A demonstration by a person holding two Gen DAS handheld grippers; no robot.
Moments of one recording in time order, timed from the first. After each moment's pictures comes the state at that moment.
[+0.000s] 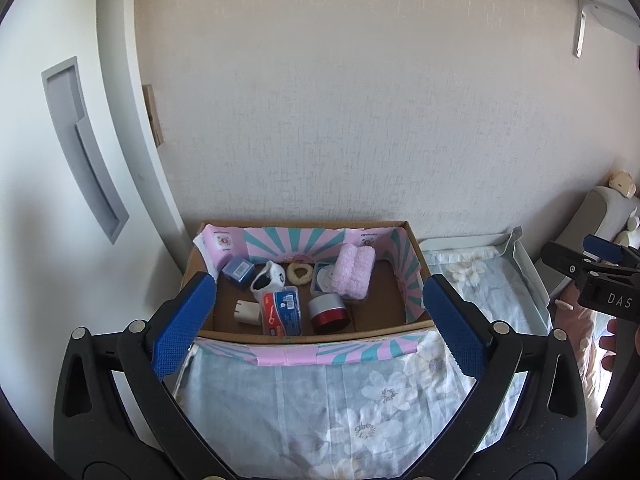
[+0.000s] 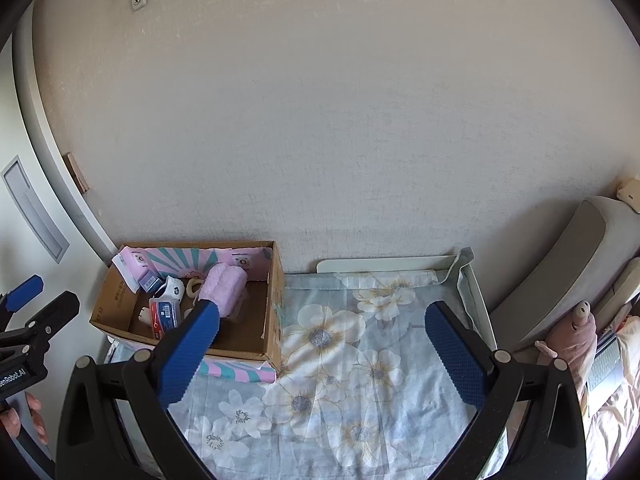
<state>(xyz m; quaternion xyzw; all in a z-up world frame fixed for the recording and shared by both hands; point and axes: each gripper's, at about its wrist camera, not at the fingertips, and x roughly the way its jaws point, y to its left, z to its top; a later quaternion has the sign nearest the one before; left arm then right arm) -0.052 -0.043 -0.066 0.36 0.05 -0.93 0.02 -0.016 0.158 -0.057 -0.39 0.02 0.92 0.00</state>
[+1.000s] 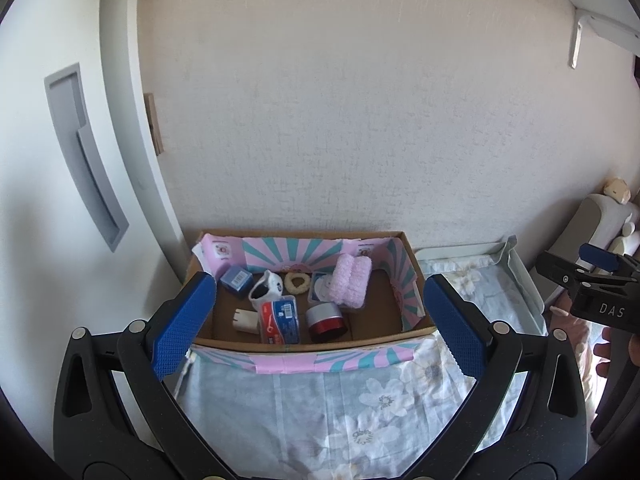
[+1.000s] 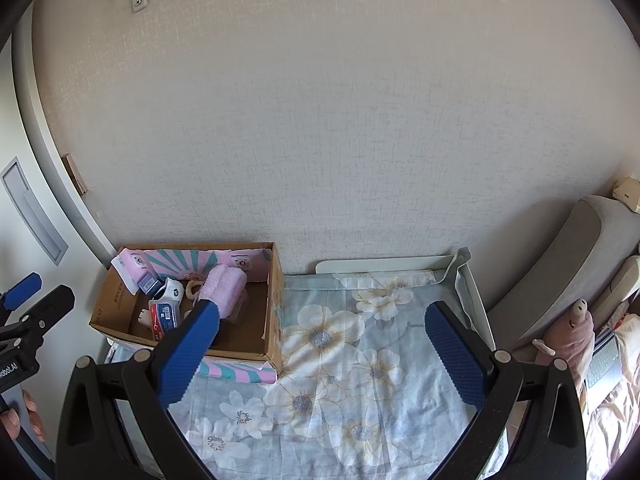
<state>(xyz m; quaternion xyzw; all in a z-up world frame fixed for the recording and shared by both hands) -0.053 -0.047 -0.062 0.34 0.05 -0.94 0.01 -0.016 0.156 -0.058 -0.39 0.01 0.92 0.01</state>
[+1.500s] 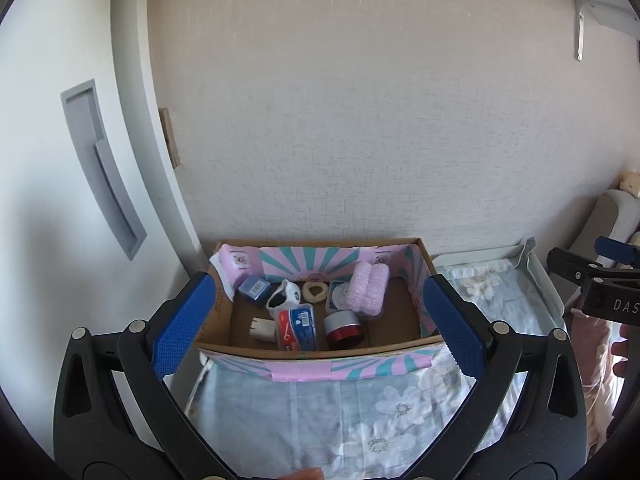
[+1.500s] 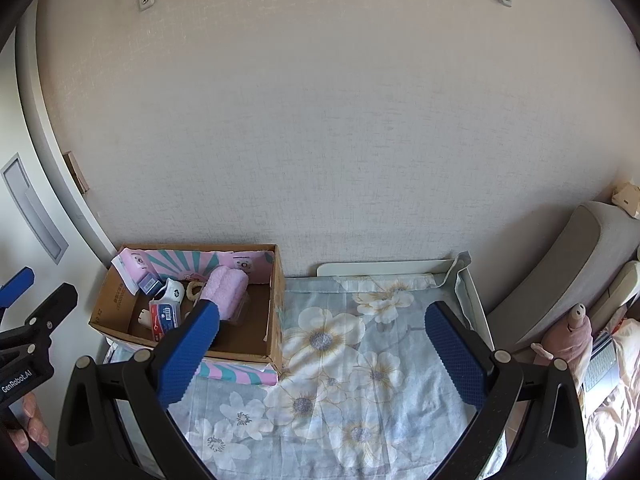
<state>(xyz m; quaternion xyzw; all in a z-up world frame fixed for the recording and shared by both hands) -0.048 -0.042 -0.063 0.32 0.03 -0.94 0.05 -0.014 0.151 -0.056 -0.39 0.01 0.92 0.01</state>
